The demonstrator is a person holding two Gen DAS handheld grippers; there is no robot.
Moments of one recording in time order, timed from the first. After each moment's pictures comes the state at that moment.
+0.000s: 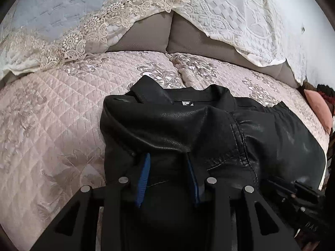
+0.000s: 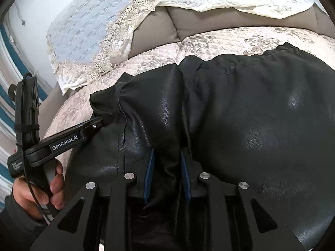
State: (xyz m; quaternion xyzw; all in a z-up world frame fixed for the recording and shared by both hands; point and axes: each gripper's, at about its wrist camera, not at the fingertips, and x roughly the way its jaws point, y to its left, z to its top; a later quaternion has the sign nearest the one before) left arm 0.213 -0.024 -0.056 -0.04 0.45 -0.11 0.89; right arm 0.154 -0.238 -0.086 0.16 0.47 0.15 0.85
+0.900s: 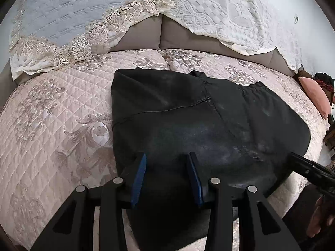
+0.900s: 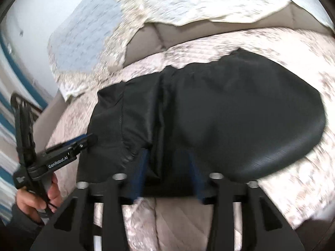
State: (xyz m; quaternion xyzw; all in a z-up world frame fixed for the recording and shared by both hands) left arm 0.134 -0.041 -0.022 -0.02 0.46 -0.11 0.88; right arm 0.076 -0.303 -0.036 0.19 0.47 0.11 0.86
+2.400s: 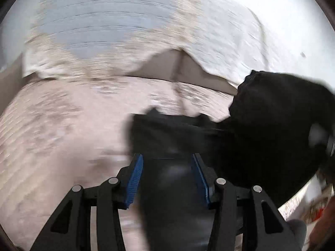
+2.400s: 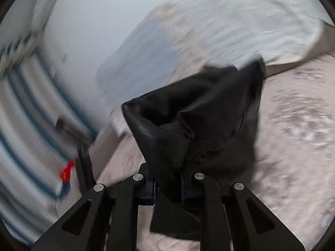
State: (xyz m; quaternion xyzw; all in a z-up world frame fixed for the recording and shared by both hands) left arm 0.143 0.025 0.023 -0.12 0.39 -0.07 0.91; right arm 0.124 -0.238 0.048 0.23 0.36 0.27 0.86
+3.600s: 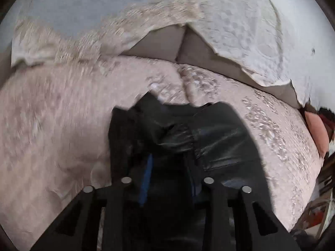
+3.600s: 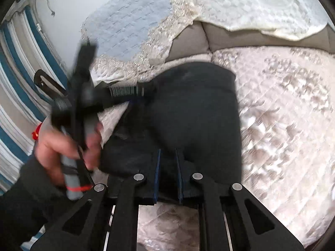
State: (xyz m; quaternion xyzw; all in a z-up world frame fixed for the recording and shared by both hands) left arm 0.206 -0.008 -0.034 -0.12 0.44 -0.08 0.88; right arm 0.088 -0.216 -0.033 0.13 0.43 0.22 0.87
